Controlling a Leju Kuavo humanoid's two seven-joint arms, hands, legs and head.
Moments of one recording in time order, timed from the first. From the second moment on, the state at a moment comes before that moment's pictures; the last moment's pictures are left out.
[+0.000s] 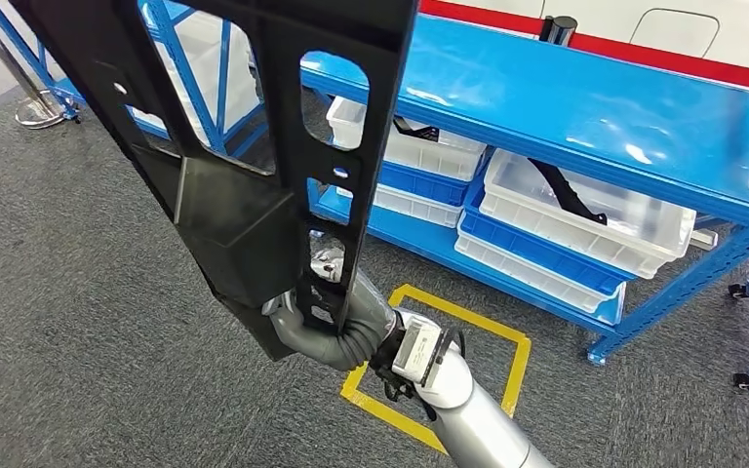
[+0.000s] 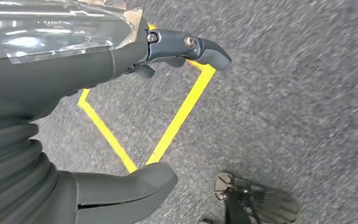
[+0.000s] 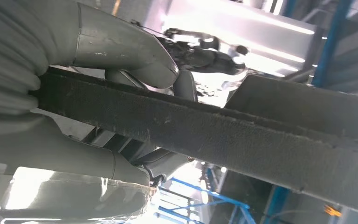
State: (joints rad) left arm -0.06 -0.11 0.71 -0.18 -0.77 0.09 -0.14; right arm -0.33 0.10 0.64 -1.24 -0.02 0.28 -0.60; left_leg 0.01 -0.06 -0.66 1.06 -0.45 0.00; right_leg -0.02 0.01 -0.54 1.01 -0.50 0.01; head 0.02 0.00
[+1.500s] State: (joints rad) left arm -0.05 -0.10 0.73 -0.18 -0.77 -0.08 -0.18; right arm -0.30 0.08 0.63 -1.27 0.00 0.28 -0.61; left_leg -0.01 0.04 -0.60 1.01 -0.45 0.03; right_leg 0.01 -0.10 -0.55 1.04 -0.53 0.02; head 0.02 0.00
